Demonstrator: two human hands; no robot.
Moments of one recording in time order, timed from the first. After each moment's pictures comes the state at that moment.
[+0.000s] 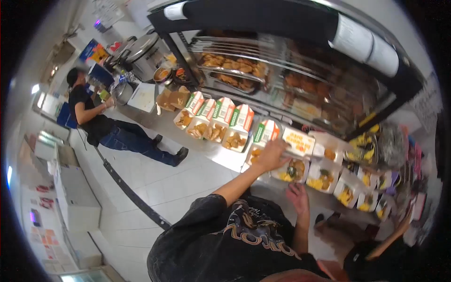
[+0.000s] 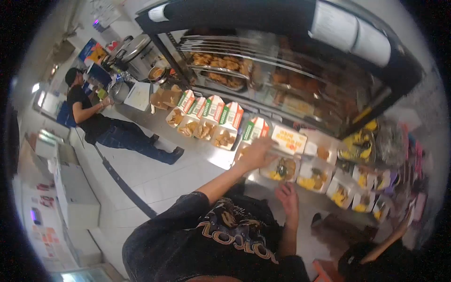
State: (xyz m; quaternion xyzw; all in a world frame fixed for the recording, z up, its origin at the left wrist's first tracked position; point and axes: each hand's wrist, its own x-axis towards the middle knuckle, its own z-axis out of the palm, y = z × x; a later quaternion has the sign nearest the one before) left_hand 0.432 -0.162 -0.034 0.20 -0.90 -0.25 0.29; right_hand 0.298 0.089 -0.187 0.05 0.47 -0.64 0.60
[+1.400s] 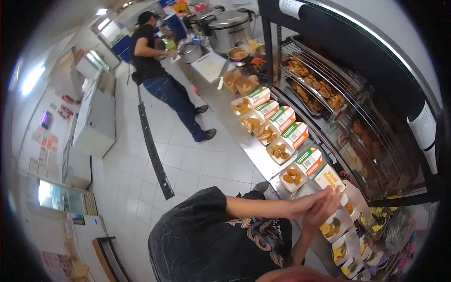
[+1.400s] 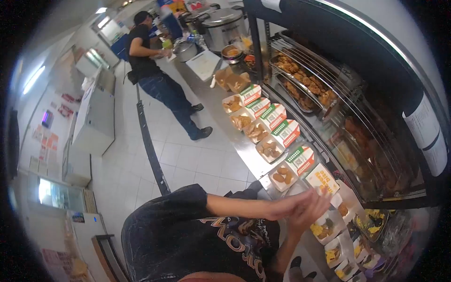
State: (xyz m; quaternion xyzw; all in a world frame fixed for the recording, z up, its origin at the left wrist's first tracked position) left_hand 0.463 -0.092 0.062 0.18 -0.15 -0.95 0.21; right_hand 0.375 -0.035 0.032 -0.57 0.70 -0.44 0.00
